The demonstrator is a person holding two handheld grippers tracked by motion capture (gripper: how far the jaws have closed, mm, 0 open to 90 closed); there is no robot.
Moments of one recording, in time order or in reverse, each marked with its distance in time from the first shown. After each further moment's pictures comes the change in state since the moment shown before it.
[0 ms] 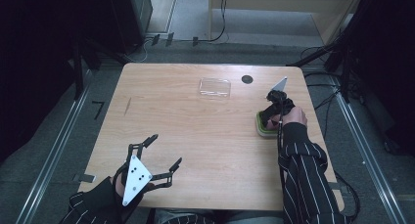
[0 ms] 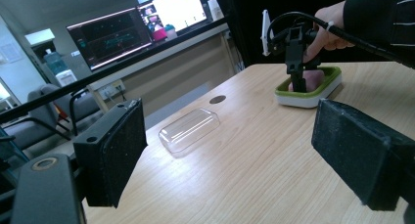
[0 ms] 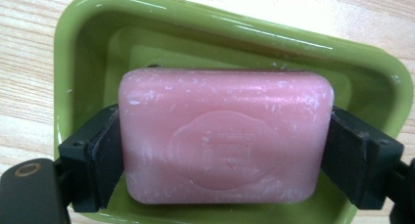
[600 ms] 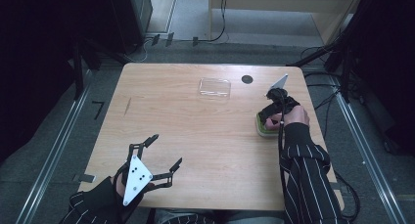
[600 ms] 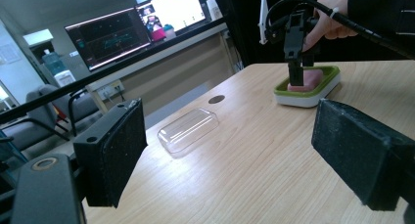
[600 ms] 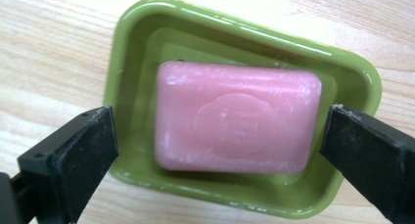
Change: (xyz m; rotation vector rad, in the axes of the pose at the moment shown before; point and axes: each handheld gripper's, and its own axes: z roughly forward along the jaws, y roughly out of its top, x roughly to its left) left arm 0.000 0.000 0.001 0.003 -0.004 0.005; right arm 0.007 -0.009 -0.022 -0.068 0.004 -0.054
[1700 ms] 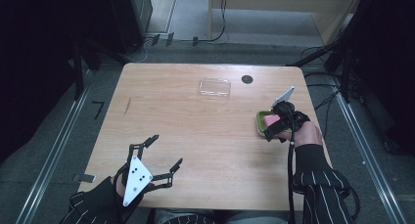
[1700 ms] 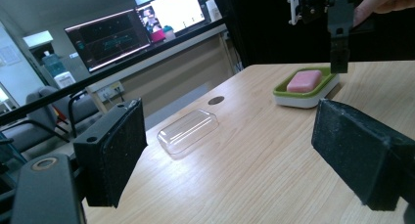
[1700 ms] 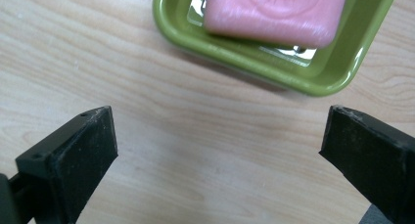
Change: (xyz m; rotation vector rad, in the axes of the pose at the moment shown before) left arm -0.001 0.001 0.000 -0.006 -0.002 0.003; right arm 0.021 -0.071 -0.036 -0.012 -0.014 -0.079
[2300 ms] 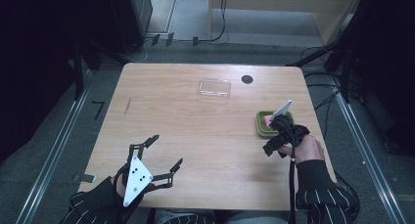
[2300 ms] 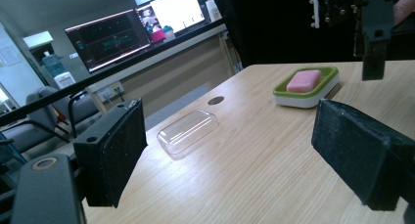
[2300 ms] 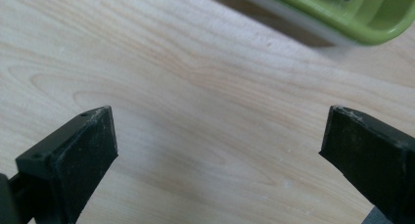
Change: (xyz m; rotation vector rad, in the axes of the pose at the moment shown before) left arm 0.000 0.000 0.000 0.000 0.000 0.000; right arm 0.022 -0.035 0.003 0.019 -0.009 -0.063
